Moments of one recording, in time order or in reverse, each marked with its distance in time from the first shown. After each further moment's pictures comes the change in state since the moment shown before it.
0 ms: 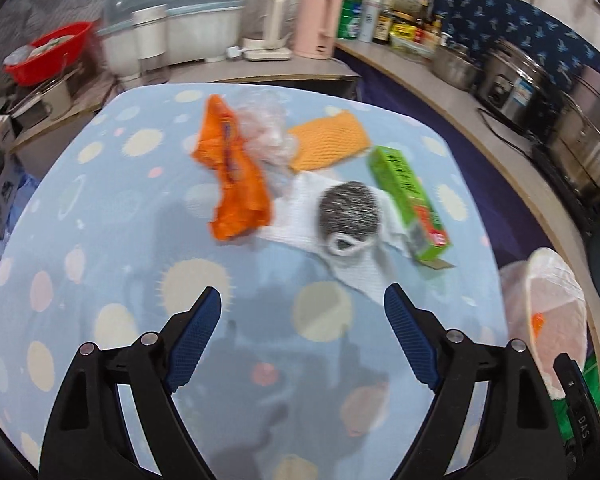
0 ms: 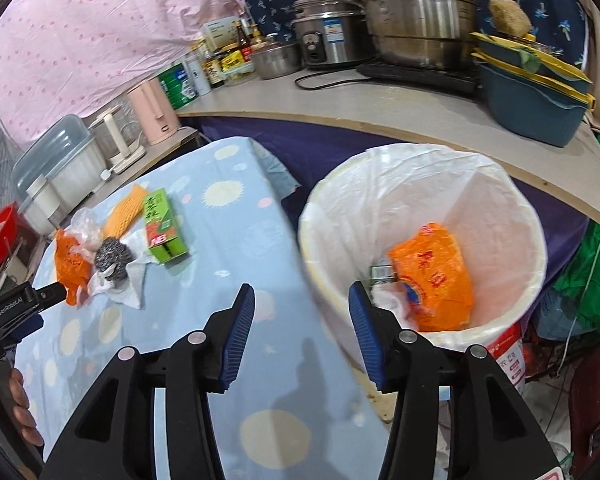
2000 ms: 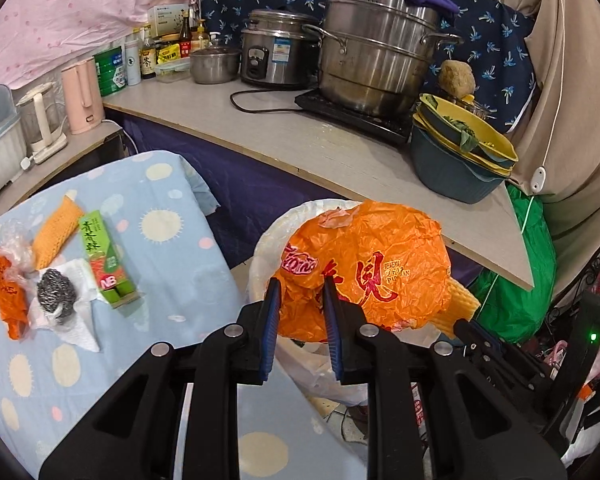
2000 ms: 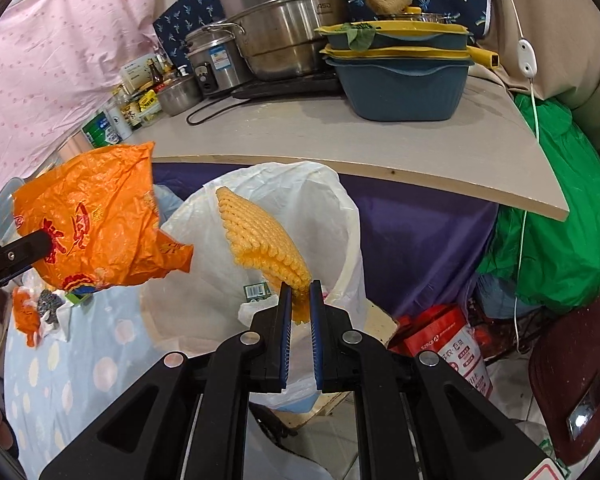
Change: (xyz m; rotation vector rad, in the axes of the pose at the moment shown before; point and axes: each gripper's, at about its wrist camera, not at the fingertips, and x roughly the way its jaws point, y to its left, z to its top) left arm -0.059 -0.260 -0.048 0.495 -0.036 -0.441; right arm -0.040 -0.171 0.007 0.191 -0.052 -0.158
